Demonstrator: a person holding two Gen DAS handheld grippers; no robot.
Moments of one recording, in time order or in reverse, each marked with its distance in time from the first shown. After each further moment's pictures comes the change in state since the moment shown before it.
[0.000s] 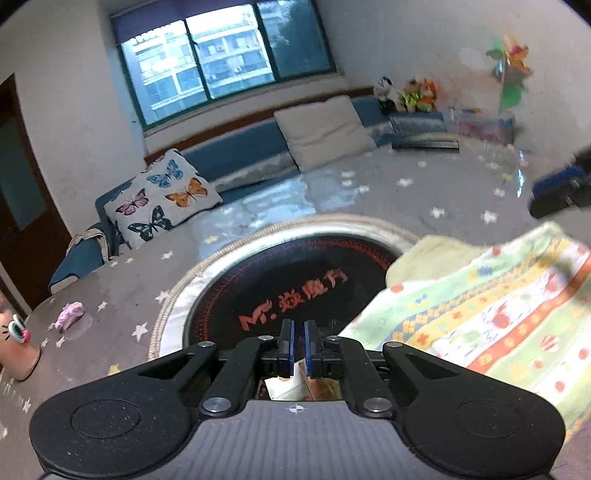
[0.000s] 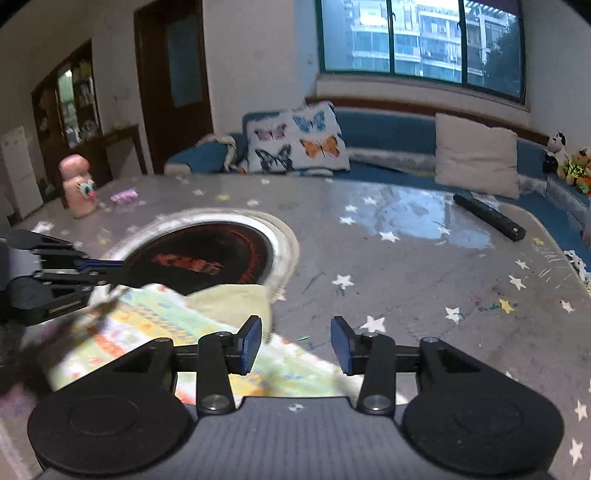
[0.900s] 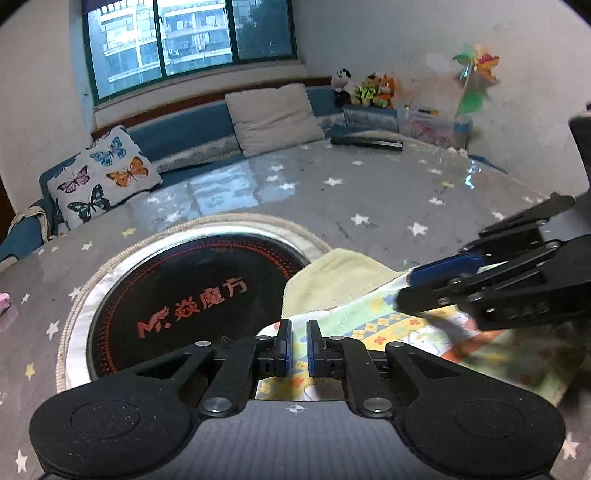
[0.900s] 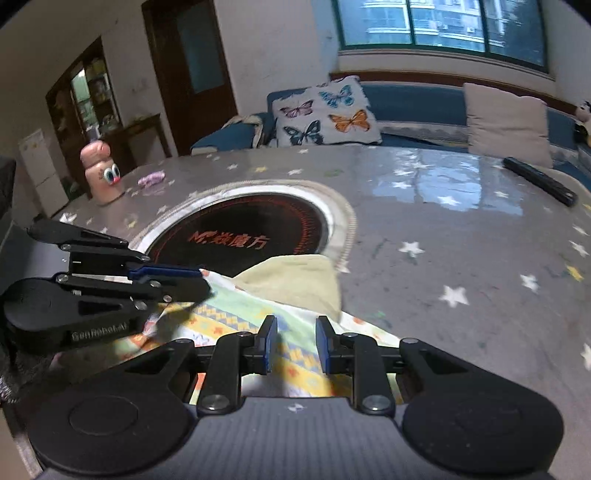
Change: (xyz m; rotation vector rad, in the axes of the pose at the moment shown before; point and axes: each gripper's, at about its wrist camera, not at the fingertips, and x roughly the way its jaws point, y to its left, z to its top) left arm 0.020 -0.042 0.022 -0.041 0.092 -0.199; right arm 0.048 0.024 -0.007 0.028 0.083 0.102
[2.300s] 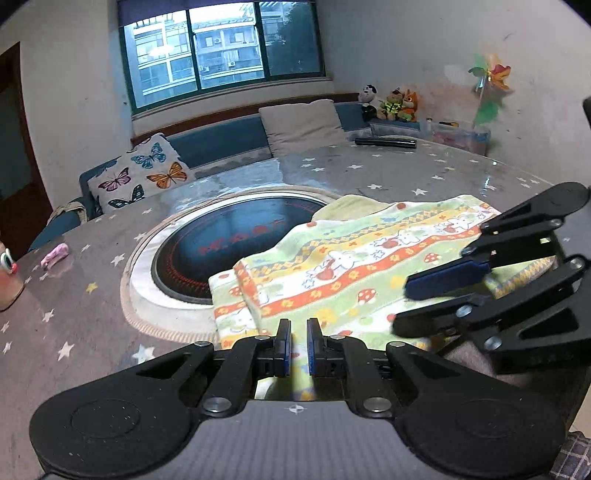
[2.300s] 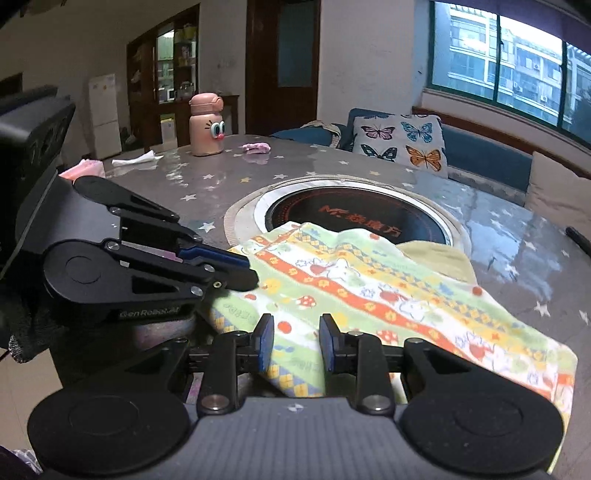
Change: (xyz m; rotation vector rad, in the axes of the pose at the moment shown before) left arm -0.084 -0.003 -0.094 -0.033 -0.081 0.107; right arm -0.035 0.117 -0.063 -0.286 -0.058 0.079
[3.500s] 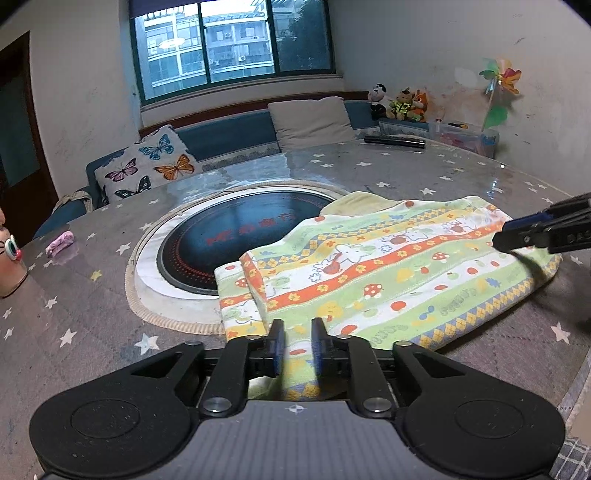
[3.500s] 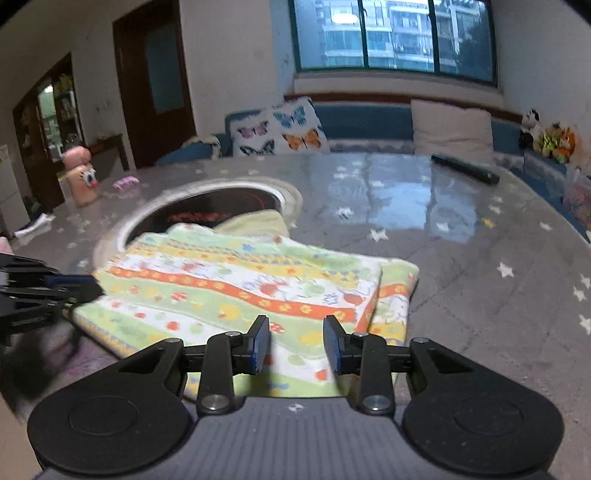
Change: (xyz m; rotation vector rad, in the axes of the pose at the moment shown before) left arm 0.001 0.003 -0.001 -0.038 0.016 0.015; right arm -0.051 -0.103 -0.044 0.328 -0.007 -0.261
